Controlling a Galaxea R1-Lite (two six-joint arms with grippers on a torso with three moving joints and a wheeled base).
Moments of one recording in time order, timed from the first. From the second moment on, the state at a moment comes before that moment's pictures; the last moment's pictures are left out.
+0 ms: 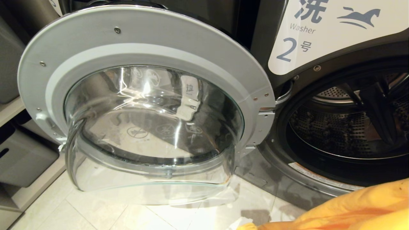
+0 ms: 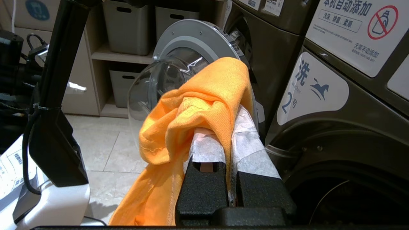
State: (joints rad) left arm 0.00 0.00 0.00 0.00 0.00 0.00; right arm 0.80 0.47 -0.80 -0.02 0.25 -0.43
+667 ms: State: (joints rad) left arm 0.00 0.00 0.00 0.00 0.00 0.00; right arm 0.83 0.47 -0.73 -0.03 0.25 -0.47
